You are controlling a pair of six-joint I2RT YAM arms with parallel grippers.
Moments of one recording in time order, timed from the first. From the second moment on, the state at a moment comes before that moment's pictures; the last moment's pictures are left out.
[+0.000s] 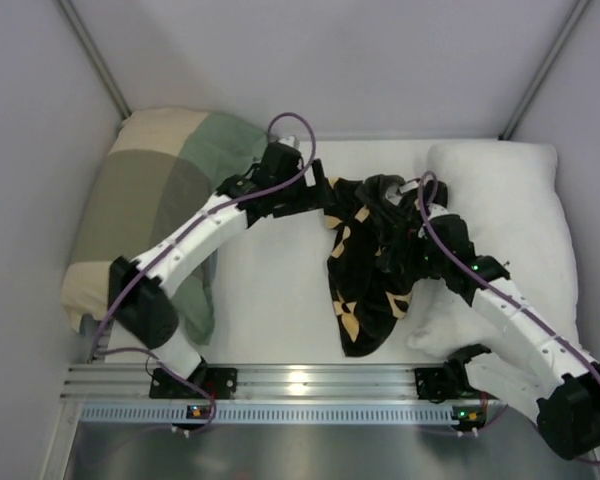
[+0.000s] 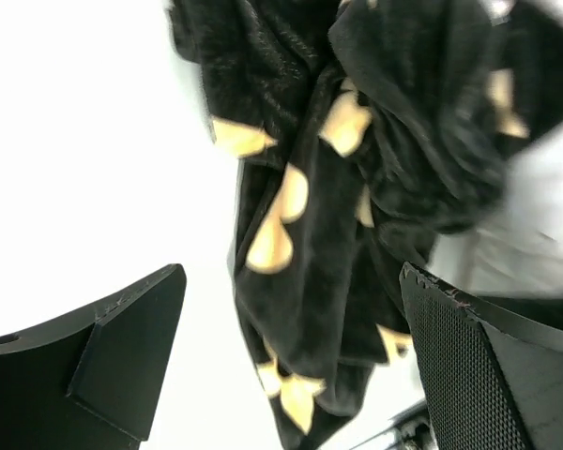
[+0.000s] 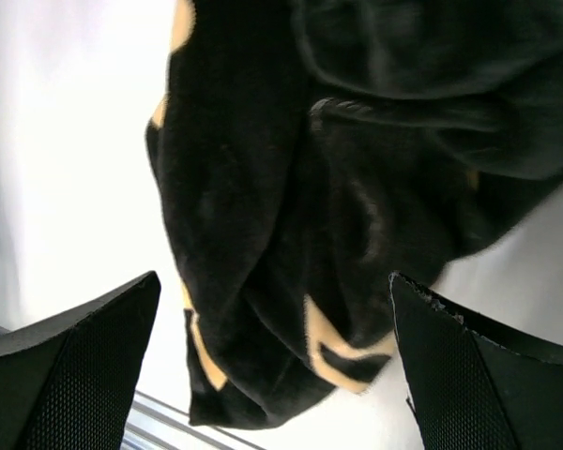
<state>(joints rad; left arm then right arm) -0.63 1.73 1.59 -0.62 0.00 -0.69 0.33 0.94 0.70 -0.49 -0.16 0.48</state>
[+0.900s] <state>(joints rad) -0.66 0.81 0.79 -0.51 0.17 -0.84 0.62 1.61 0.84 -0.23 0.23 0.79</state>
